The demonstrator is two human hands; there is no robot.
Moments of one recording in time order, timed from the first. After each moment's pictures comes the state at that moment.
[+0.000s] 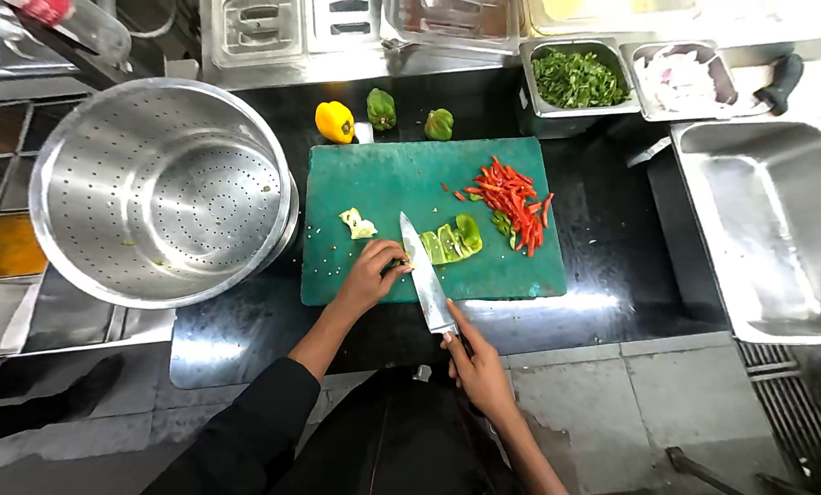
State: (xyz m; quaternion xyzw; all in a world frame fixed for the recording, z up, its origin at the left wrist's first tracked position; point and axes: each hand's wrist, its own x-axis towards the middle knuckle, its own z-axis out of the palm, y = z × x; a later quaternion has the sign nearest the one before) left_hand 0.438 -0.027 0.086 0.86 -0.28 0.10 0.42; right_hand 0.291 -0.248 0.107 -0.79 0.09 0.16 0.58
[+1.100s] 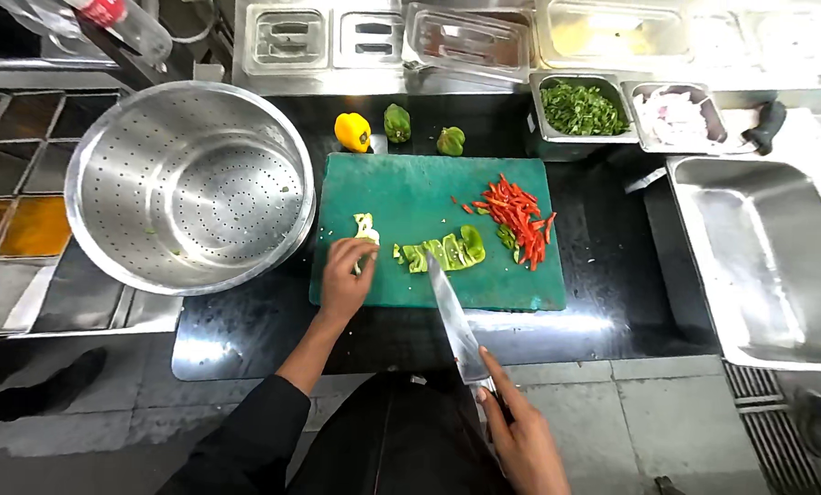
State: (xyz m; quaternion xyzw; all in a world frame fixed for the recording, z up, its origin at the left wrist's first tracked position) left_hand 0.421 0.000 0.104 0.89 -0.11 0.19 0.41; right_hand 0.234 -0.270 0.165 -0.90 0.06 0.09 0.42
